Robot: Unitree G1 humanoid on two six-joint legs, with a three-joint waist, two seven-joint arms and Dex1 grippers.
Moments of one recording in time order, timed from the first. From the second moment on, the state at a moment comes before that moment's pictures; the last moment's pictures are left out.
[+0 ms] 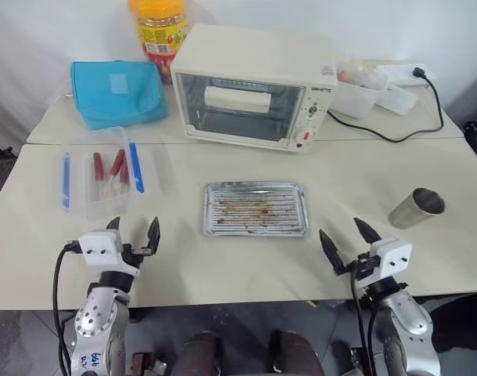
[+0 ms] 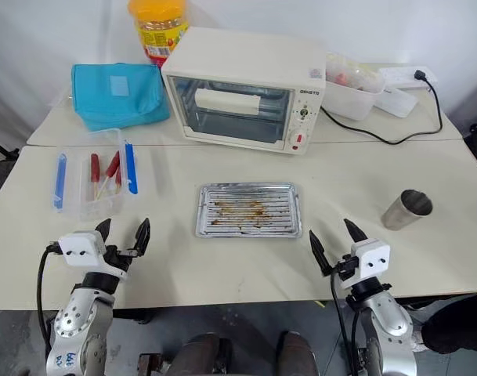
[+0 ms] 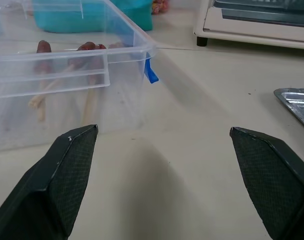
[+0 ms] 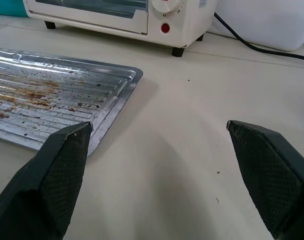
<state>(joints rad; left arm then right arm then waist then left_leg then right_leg) 0.20 0.12 0.26 -0.37 -0.25 0.10 -0.12 0.18 -0.24 -0.18 -0.15 0.27 -0.20 0.48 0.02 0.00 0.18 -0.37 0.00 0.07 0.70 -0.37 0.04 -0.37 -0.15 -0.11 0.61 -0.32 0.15</state>
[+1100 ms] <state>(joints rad) 0.20 0.14 0.28 -0.39 -0.24 0.16 -0.08 0.10 -0.25 -0.17 -0.16 0.32 -0.14 0.47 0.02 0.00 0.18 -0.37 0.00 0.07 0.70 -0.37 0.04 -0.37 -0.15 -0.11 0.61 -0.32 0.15</state>
